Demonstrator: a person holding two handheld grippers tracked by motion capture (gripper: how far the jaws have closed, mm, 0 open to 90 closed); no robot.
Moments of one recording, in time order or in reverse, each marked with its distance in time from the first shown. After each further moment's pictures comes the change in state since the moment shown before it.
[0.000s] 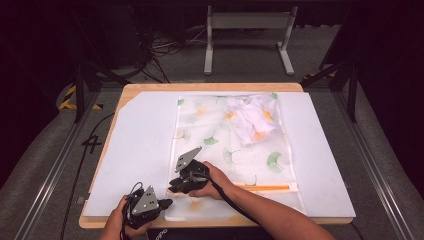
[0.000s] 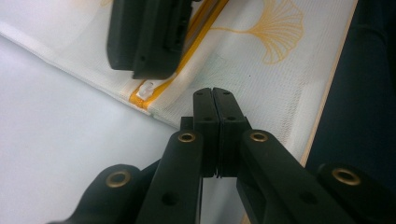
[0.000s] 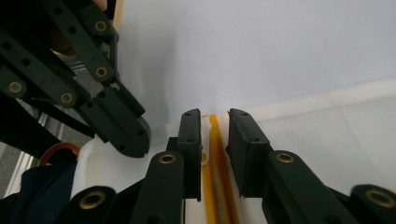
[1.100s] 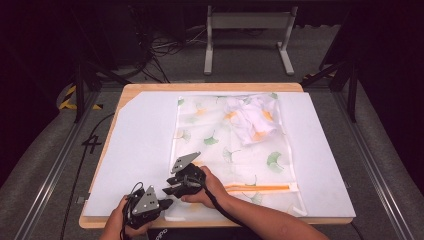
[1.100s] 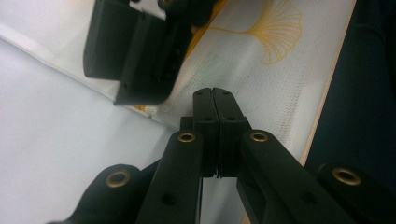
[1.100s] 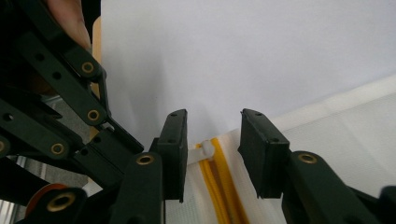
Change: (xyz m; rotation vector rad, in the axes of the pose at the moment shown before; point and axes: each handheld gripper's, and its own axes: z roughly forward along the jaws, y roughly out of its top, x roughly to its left) left arm 0.000 0.000 0.001 -0.001 -0.005 0.003; right arm 0.017 0.004 0.011 -0.059 -0.122 0.102
